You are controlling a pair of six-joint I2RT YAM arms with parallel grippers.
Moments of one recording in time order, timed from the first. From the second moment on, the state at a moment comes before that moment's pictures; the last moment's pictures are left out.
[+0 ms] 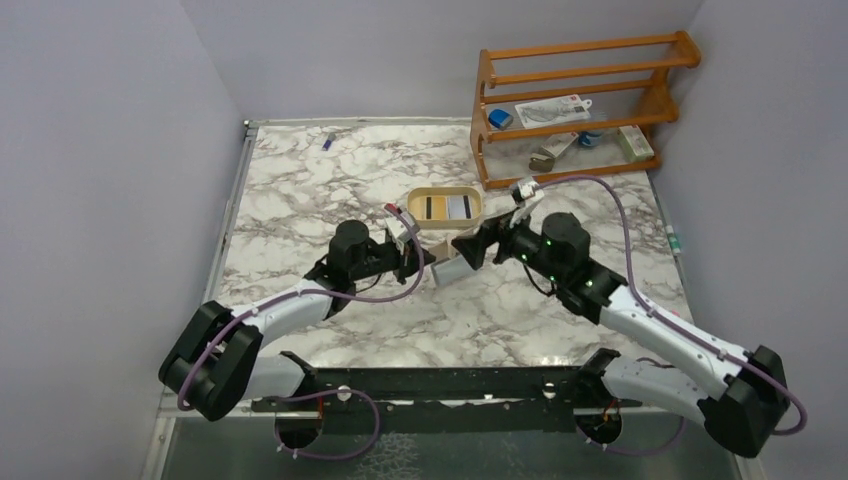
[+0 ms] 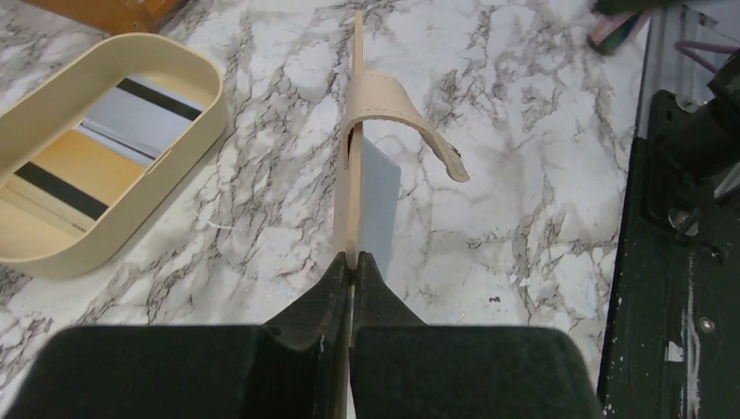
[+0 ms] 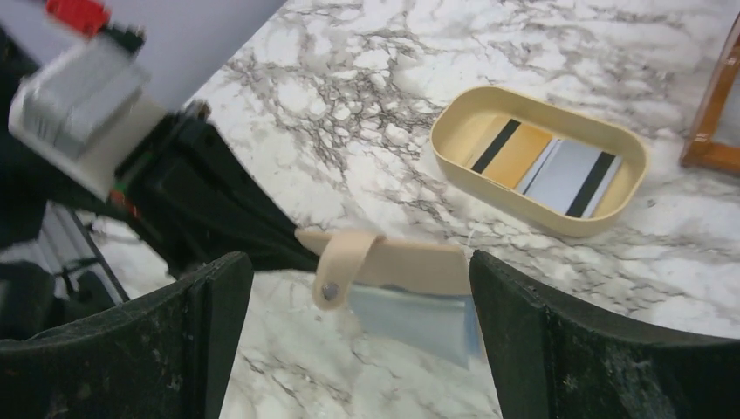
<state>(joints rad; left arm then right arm) -0.59 1.25 0.46 0.57 0.54 -0.05 0.72 1.06 0.76 0.08 -0.05 0.34</state>
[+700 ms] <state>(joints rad) -0.38 1.46 1.28 -0.46 1.00 0.31 0.39 0.99 0.64 0.48 -0.76 0.19</state>
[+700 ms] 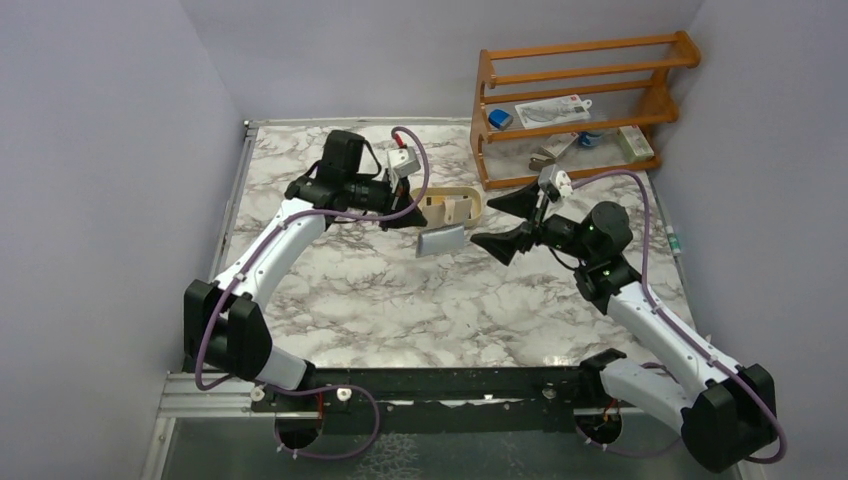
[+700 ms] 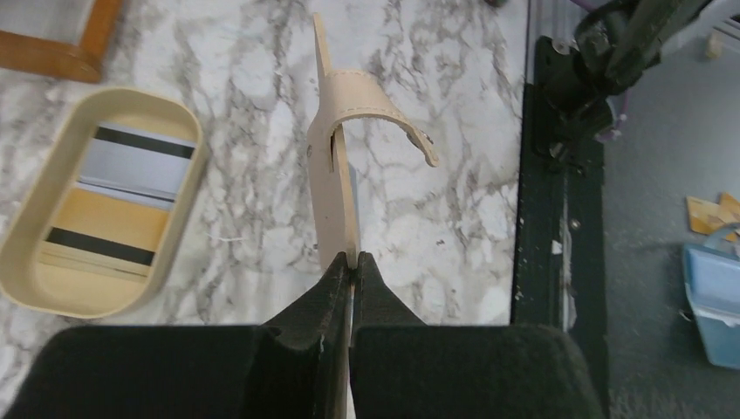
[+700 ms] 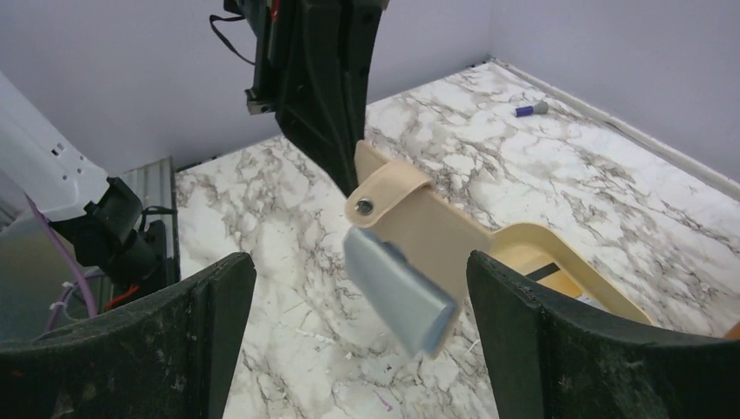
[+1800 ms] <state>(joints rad) -0.28 1.21 0.88 0.23 1.22 -0.28 0.39 1.16 0.40 0.87 -0.82 0.36</state>
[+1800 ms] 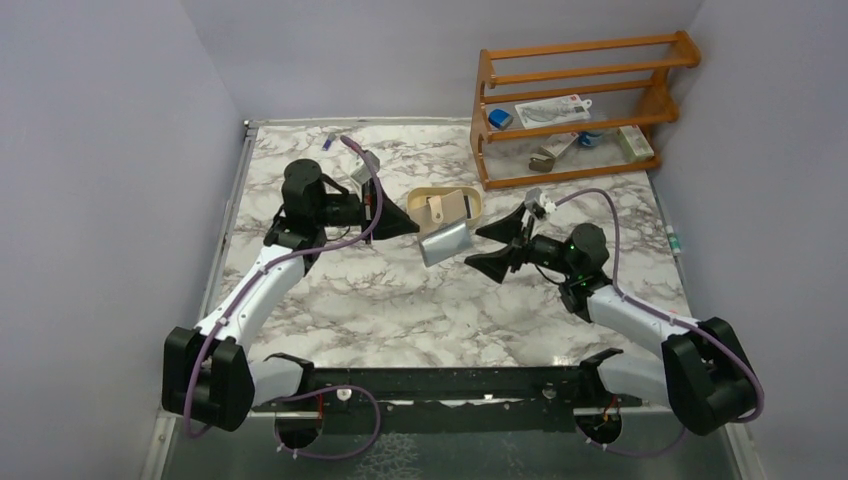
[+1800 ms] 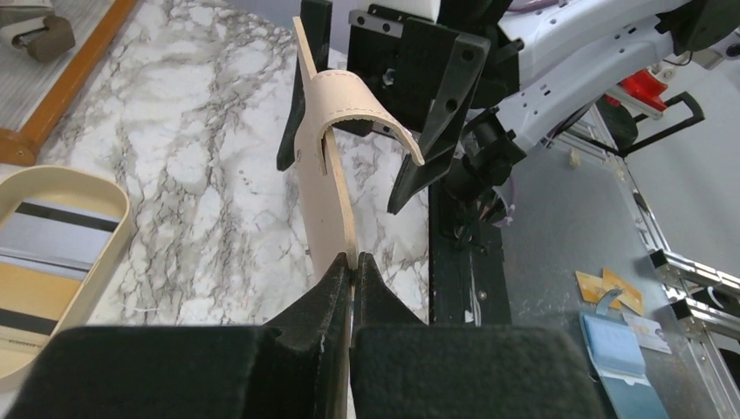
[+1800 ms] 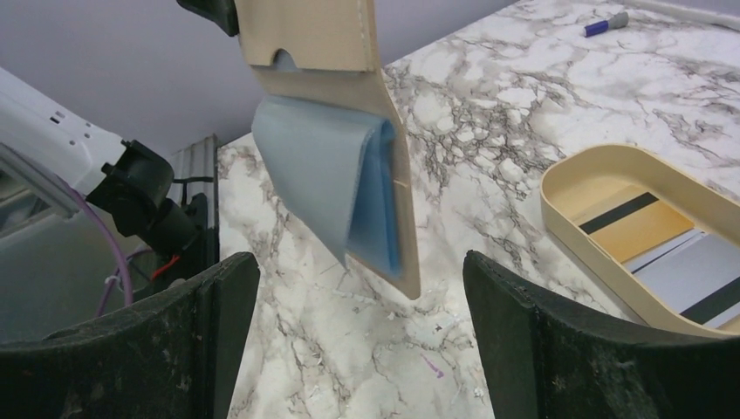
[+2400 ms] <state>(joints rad) -0.28 1.13 0.82 0.38 1.29 -0.44 0.39 1.38 0.43 1.21 -0.94 0.51</state>
